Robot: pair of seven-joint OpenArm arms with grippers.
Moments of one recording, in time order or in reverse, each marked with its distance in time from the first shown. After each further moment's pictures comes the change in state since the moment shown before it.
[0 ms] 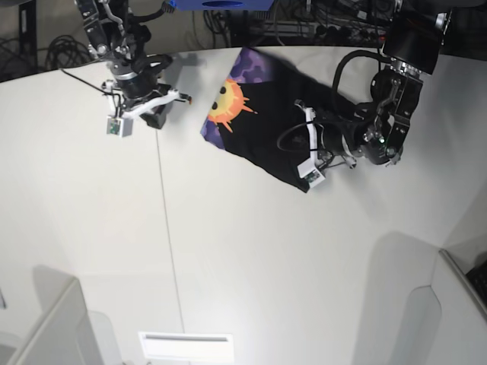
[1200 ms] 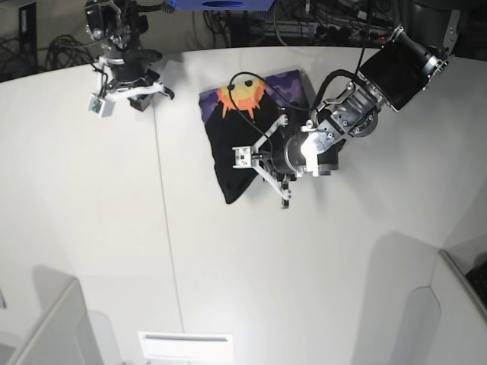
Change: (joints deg) left arm -14.8 2.4 29.9 -1.9 41.2 -10.1 -21.0; right arm -6.3 -9.7 10.8 -0.1 0.2 -0.2 -0.5
